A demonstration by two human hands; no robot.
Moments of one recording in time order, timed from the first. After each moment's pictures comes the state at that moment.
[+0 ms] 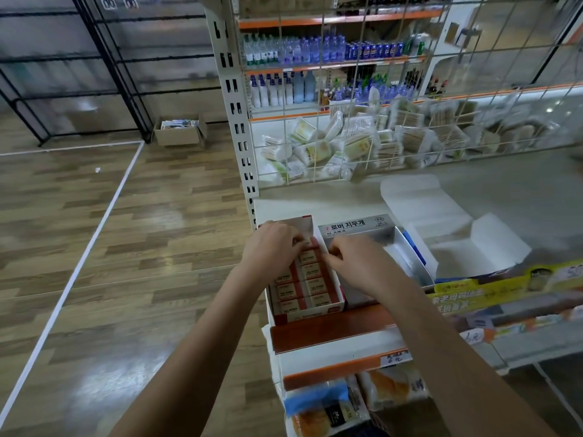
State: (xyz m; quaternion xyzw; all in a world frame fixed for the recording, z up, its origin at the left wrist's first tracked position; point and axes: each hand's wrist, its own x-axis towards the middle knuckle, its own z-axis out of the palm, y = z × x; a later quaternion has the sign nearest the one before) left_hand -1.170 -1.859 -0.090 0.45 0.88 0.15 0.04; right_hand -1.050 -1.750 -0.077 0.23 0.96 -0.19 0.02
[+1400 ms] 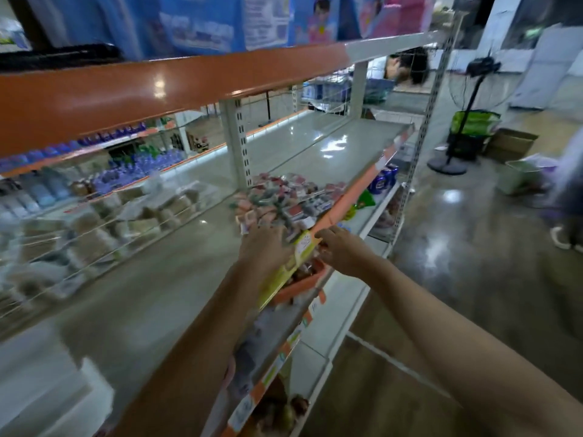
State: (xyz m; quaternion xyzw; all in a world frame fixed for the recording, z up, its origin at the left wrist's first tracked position) left_hand -0.819 -1.349 -0.045 0.67 0.73 0.08 0.05; right_hand -0.645 -1.321 -0.055 0.51 0.85 -0.10 -0.07
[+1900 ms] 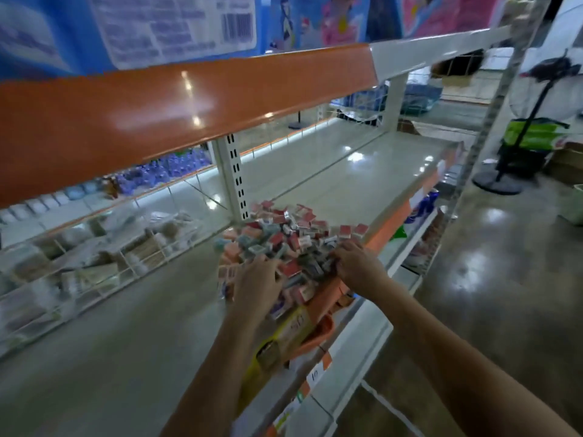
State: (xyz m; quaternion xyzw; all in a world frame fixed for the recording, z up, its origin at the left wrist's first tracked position) left_hand -0.820 -1.214 -0.082 0.61 0.78 0.14 0.04; right_hand -0.642 -1.127 -0.082 0.48 0.87 -0.09 -0.08
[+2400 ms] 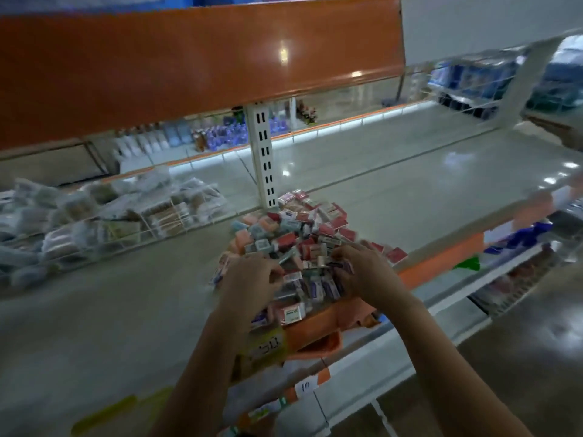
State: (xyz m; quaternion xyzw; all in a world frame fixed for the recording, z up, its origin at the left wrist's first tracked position) left_hand -0.798 -1.194 -0.071 0.50 0.86 0.13 0.03; right_hand -0.643 -1.053 -0.074 0.30 0.94 -0.16 -0.10
